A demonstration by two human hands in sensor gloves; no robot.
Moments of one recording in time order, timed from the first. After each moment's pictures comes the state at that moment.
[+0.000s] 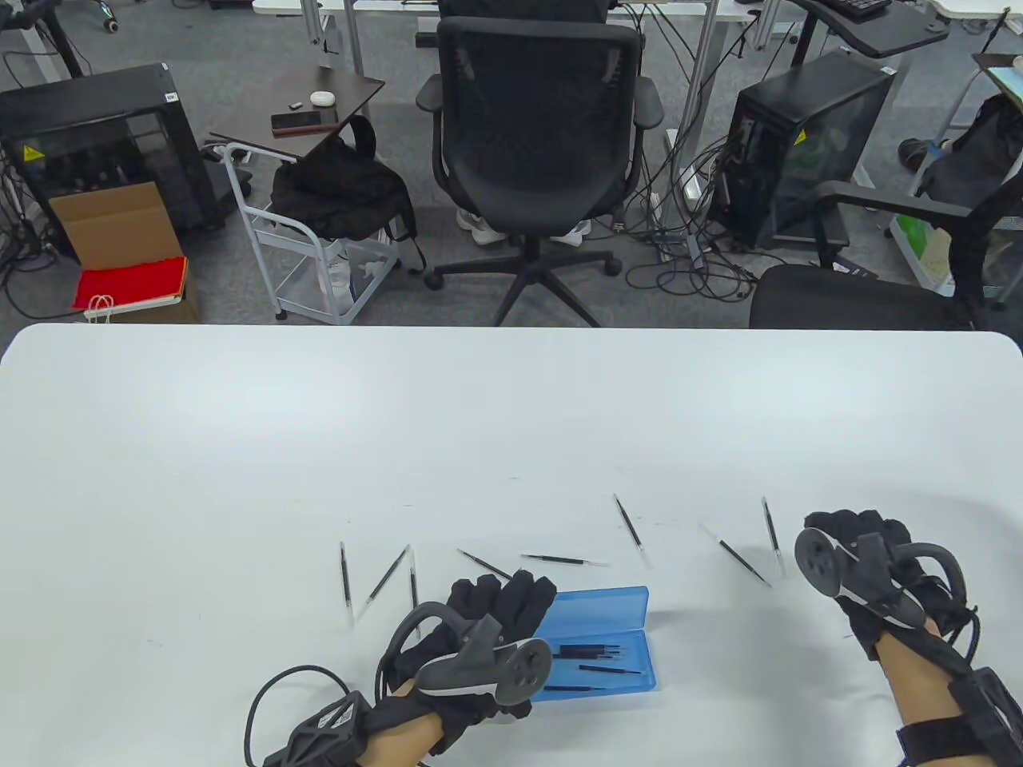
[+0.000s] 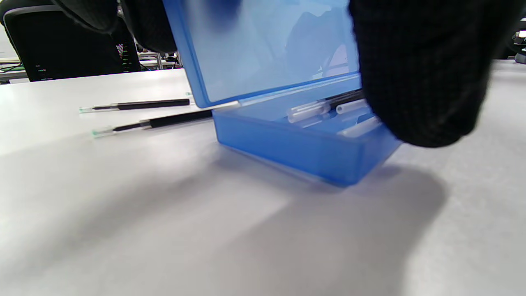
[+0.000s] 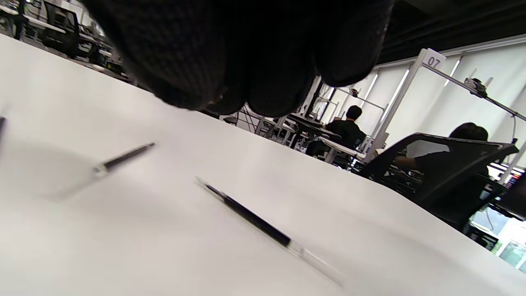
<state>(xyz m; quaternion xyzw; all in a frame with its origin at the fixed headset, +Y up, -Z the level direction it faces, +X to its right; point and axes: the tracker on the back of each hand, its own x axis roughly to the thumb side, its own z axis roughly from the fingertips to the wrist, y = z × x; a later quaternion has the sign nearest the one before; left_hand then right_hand) -0.055 -0.741 -0.272 -0.07 -0.32 -0.07 0.94 0.355 -0.714 -0.357 0.02 0.04 -0.98 0.18</state>
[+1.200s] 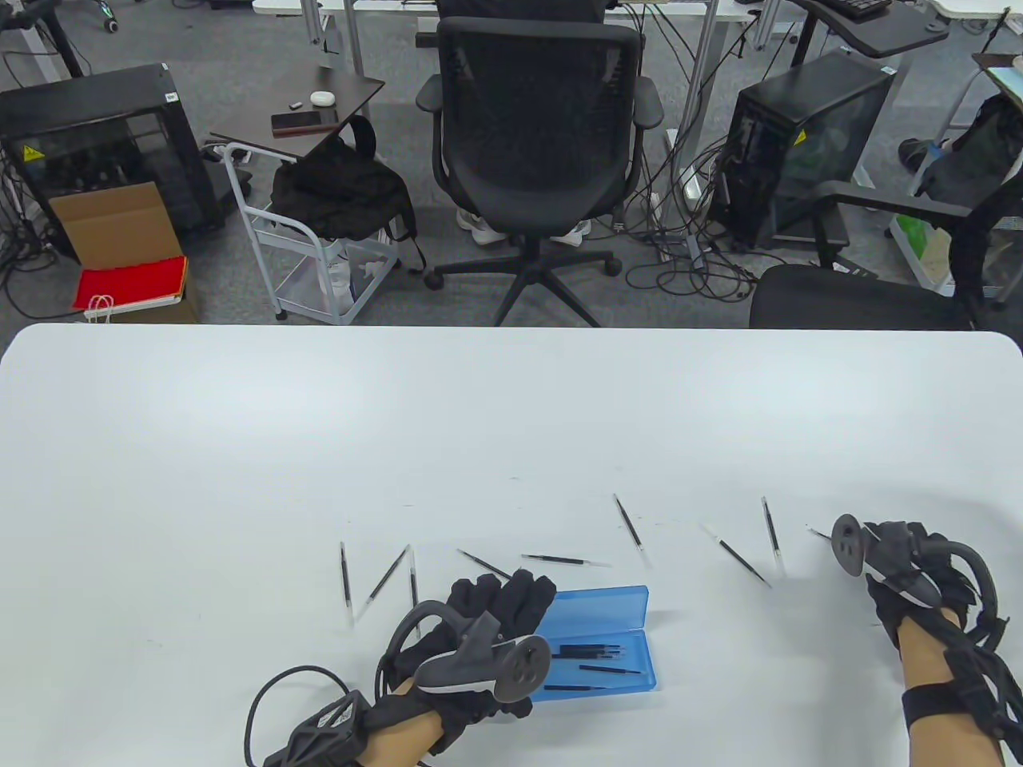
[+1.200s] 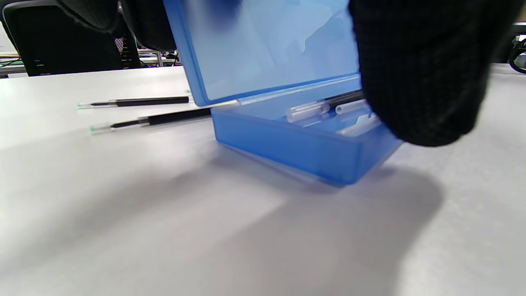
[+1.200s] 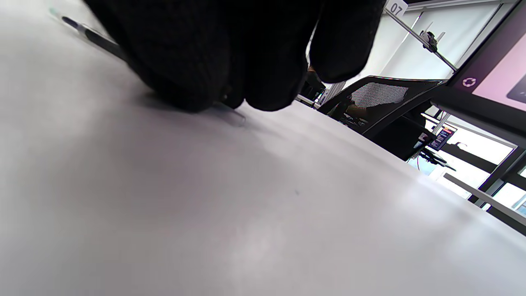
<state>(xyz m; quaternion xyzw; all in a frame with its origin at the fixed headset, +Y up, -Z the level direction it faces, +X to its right) -0.055 -0.741 -0.273 -0.08 -0.32 -0.07 0.94 0.411 -0.762 -0.384 0.10 -0.03 -0.97 0.20</state>
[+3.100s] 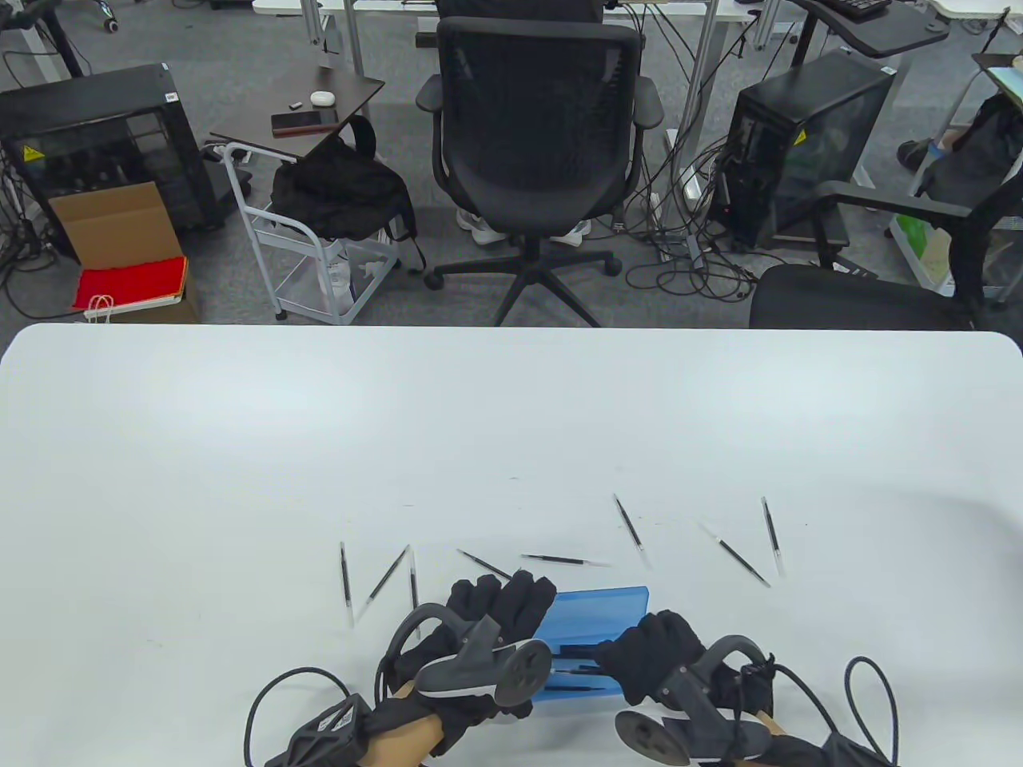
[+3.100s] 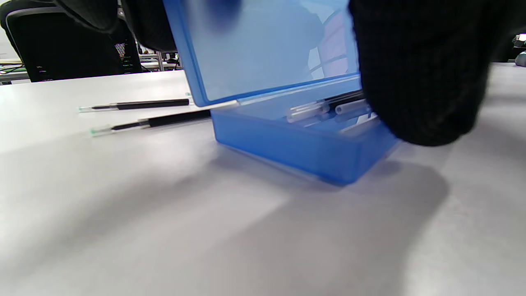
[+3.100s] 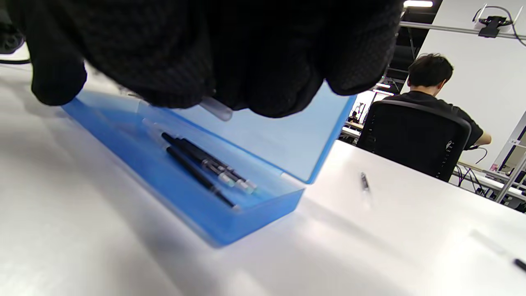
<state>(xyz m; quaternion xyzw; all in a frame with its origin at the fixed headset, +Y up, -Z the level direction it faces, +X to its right) -0.055 -0.742 -0.271 -0.07 -0.32 -0.07 0.94 0.126 -0.727 -0.229 -0.36 0.08 -0.92 0.12</state>
